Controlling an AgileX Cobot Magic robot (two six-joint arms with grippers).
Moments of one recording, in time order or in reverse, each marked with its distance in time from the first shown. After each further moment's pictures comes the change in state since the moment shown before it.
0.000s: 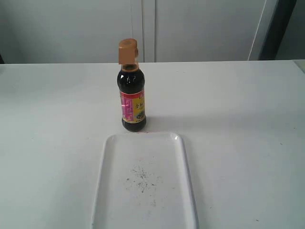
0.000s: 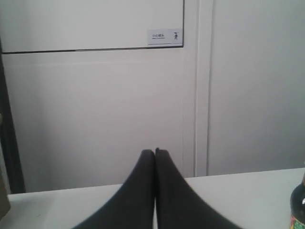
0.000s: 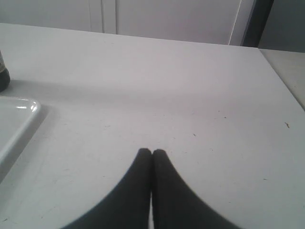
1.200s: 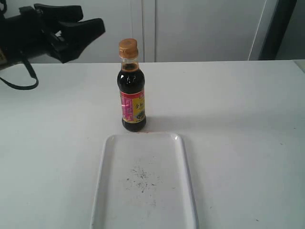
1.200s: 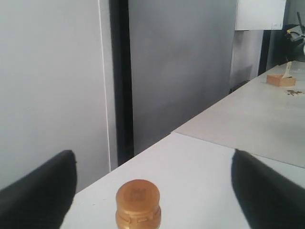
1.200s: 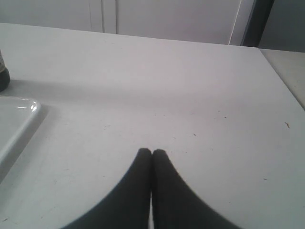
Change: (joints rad) left arm -0.160 0.923 -0.563 0.694 -0.652 -0.493; right arm 0.000 0.000 0.000 0.000 0.000 0.000
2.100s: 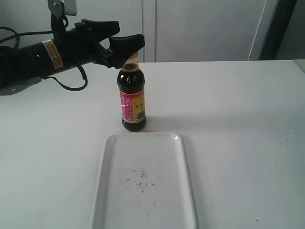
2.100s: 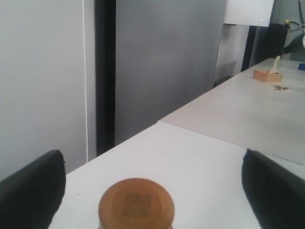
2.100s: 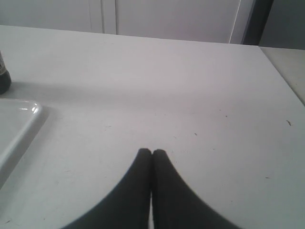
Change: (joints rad) left arm -0.127 0.303 -0.220 -0.074 0.017 0.023; right arm 0.000 0.000 0.000 0.000 0.002 0.014
